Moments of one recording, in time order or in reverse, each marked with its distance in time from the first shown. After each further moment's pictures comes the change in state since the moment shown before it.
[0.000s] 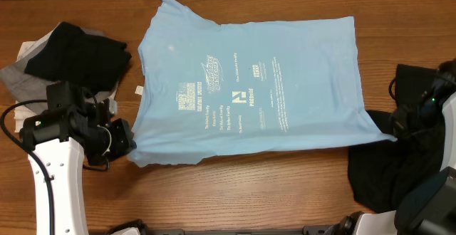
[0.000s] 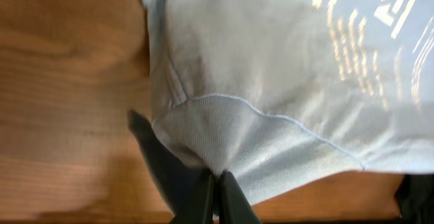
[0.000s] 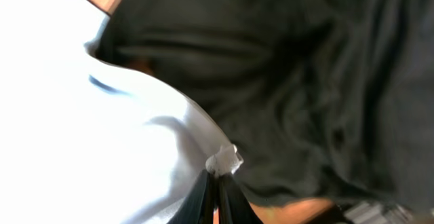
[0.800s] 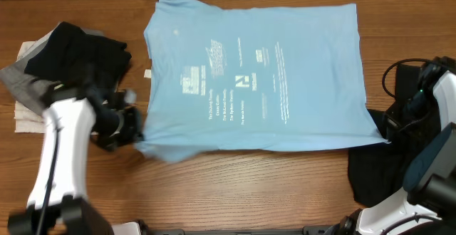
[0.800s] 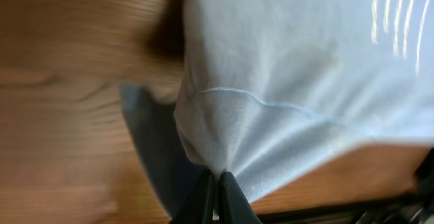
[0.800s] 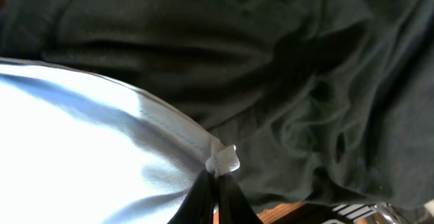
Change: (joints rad) left arm -0.061 0.236 0.072 0.016 -0.012 0.068; right arm 0.013 0.235 0.075 -0.060 0.048 0.008
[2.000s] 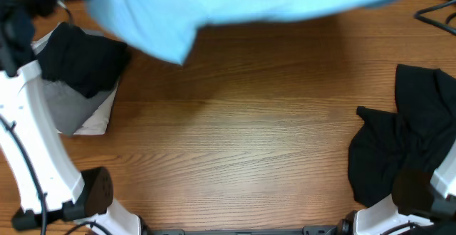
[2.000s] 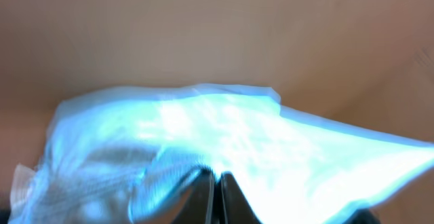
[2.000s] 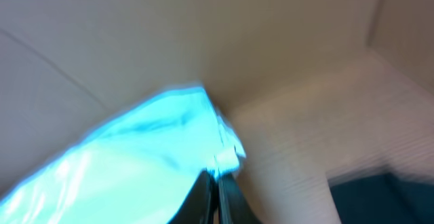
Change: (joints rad) left arm -0.068 0.340 1.378 0.039 0.336 -0.182; right arm 0.196 -0.063 1.020 0.113 -0.133 -0.089
